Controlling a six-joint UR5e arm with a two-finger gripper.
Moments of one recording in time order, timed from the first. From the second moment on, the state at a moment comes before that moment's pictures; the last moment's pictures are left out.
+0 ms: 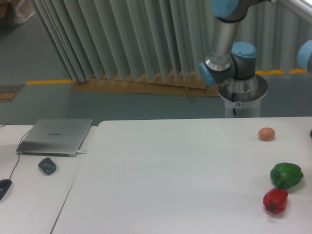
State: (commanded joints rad) arm 2.60 -1.99 -1.36 -1.25 1.50 0.93
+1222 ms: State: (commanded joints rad) arm 2.57 -2.11 -1.39 -1.05 1.69 0.93
